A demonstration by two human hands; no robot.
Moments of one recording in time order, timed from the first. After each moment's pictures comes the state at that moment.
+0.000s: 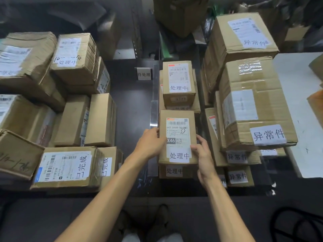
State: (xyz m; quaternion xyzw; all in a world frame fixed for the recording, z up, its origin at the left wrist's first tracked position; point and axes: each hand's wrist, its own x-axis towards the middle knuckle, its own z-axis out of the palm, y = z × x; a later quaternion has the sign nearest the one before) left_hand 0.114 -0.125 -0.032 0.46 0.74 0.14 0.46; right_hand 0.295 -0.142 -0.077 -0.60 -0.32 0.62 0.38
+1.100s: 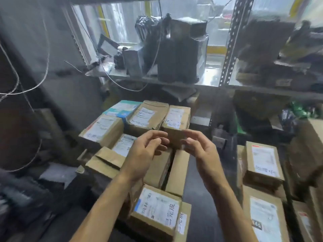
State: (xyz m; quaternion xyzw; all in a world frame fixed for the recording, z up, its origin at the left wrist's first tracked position) left_hand -0.114 -0.221 0.156 0.41 0.67 0.55 0.30; right_hand 0.034 -0.125 0.135 -0.31 -0.63 0.59 0.40
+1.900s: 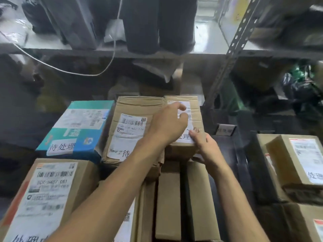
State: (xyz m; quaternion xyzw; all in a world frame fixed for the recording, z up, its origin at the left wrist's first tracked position) left_hand -0.262 0.043 0.078 0.57 0.73 0.25 0.28; right_hand -0.119 0.047 -0.007 -0.62 -0.41 0.61 0.28
